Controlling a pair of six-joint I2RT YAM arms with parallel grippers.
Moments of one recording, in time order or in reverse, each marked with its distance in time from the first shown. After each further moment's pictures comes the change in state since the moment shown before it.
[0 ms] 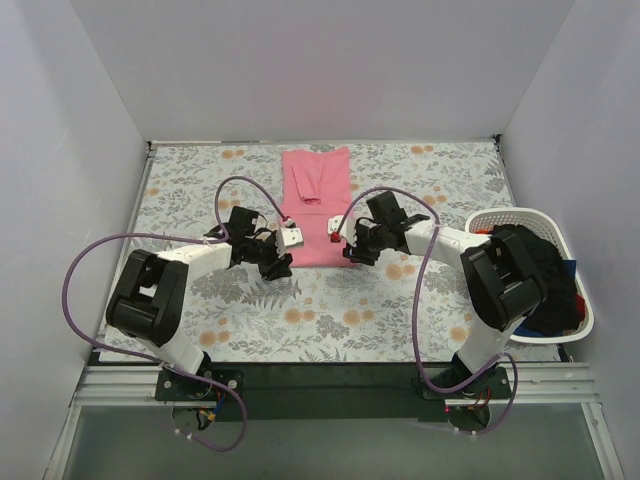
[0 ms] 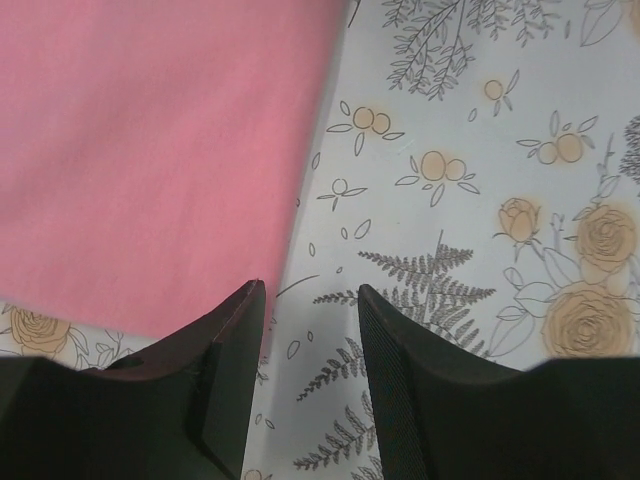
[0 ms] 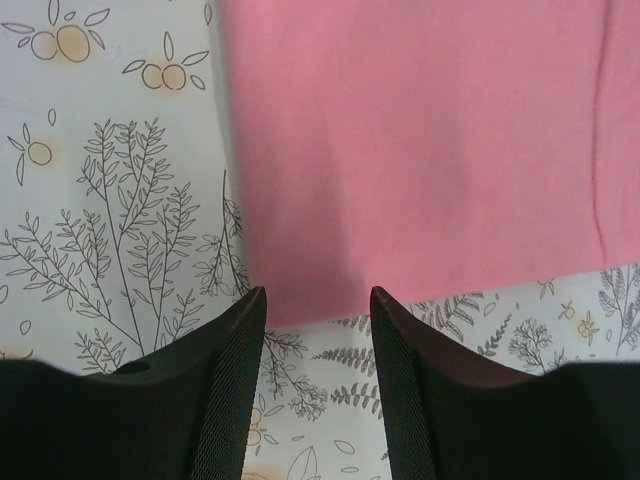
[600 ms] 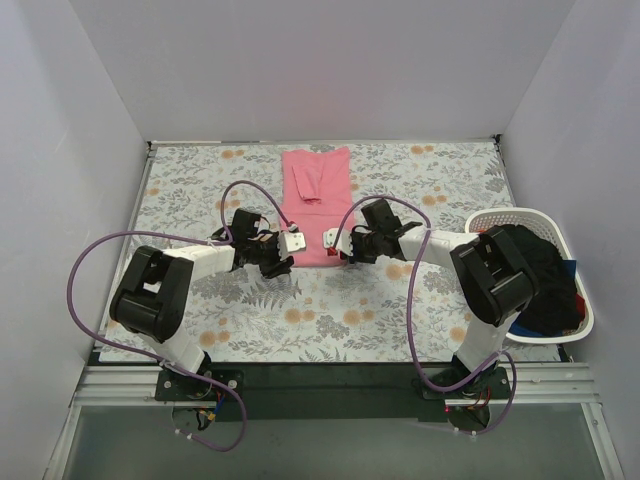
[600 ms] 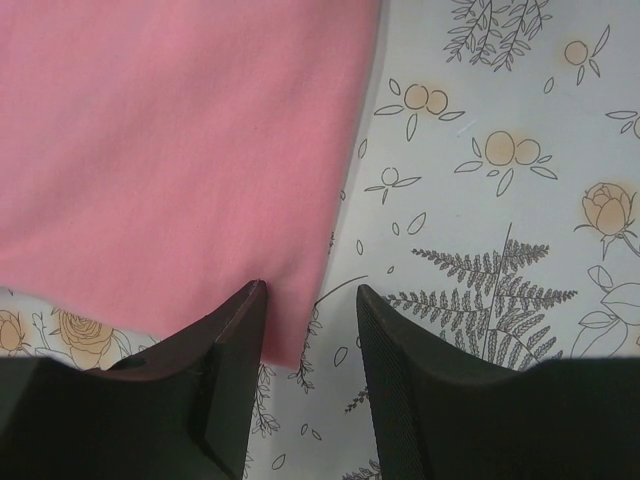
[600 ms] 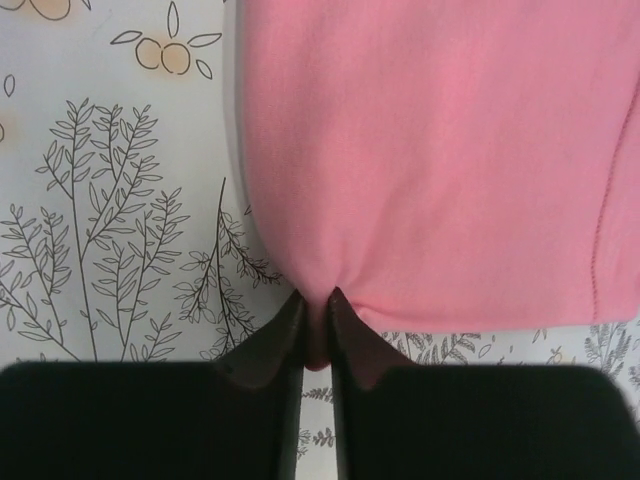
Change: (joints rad) left arm -0.019 0.042 -0.033 0.129 -0.099 0.096; right arm 0.032 0.057 -0.050 0.108 0.037 -0.143
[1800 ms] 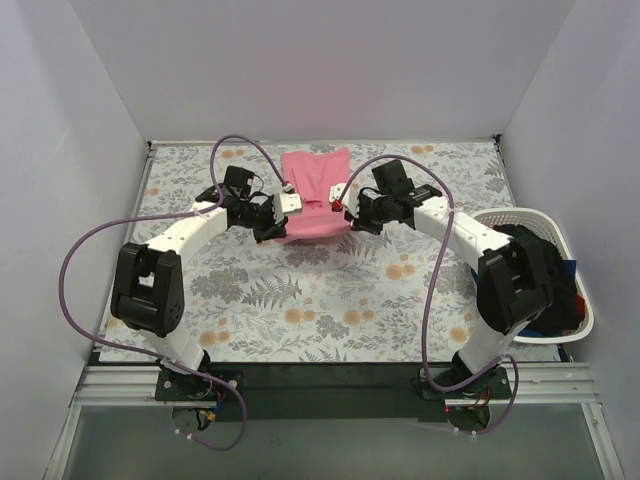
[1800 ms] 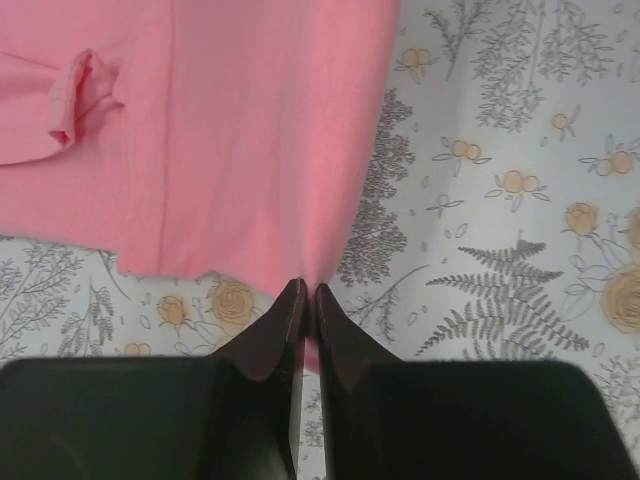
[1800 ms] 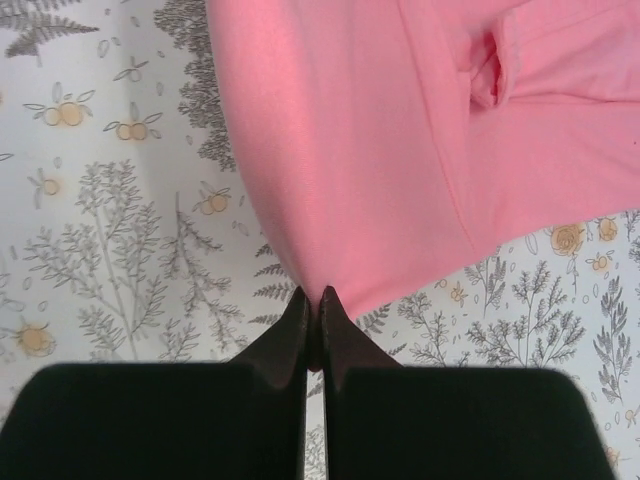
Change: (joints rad) left arm 0.064 0.035 0.421 -0.459 0.057 0.080; right arm -0.065 -0.070 0.306 -0.335 -0.042 0.140
